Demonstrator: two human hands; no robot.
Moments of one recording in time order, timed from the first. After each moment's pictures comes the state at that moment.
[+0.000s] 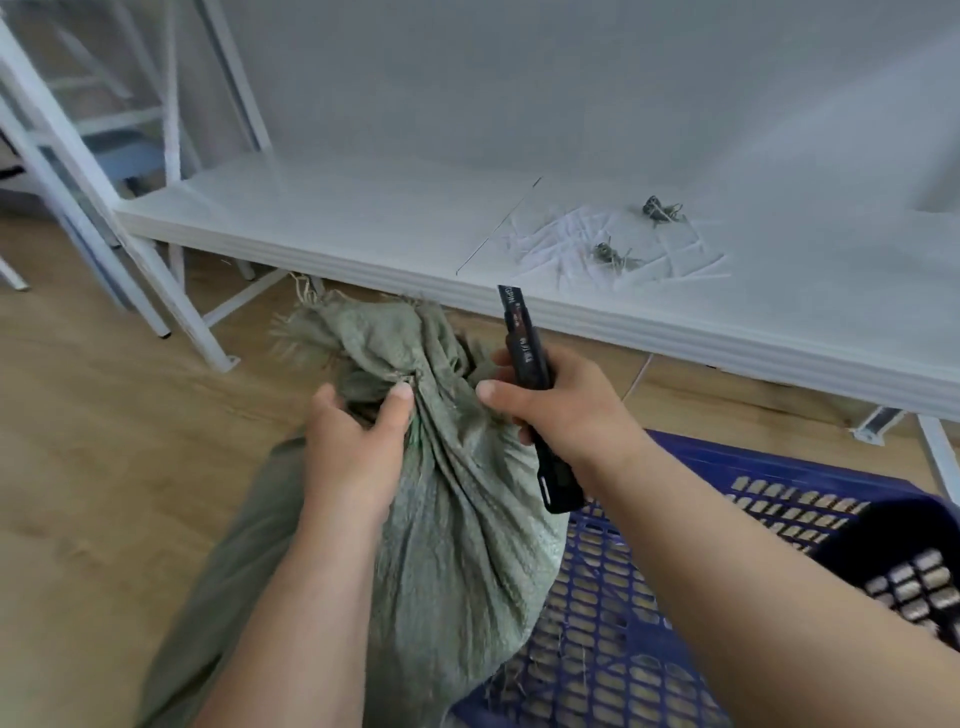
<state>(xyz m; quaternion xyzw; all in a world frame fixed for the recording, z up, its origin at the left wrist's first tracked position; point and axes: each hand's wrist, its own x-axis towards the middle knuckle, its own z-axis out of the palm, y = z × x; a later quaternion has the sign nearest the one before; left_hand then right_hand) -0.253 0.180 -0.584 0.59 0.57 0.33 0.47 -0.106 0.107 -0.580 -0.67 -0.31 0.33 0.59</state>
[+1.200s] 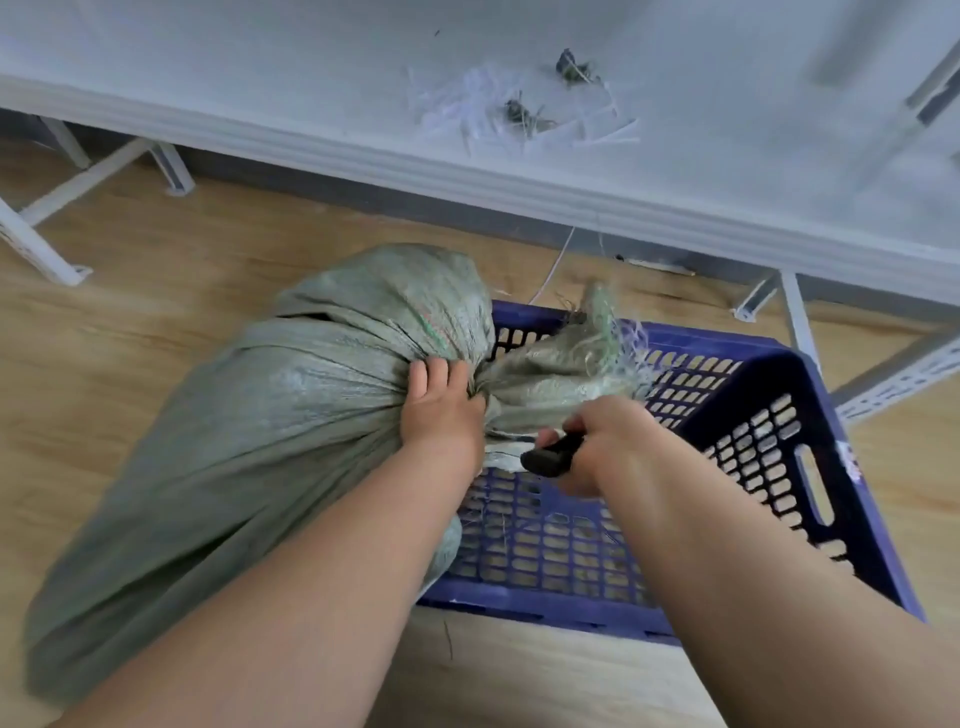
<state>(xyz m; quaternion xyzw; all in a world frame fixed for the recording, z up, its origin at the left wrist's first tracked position) -0.162 0.115 -0.715 0.95 0.26 -0.15 -0.12 -0.083 0.008 -0.661 -0.59 0.35 0.45 0.57</state>
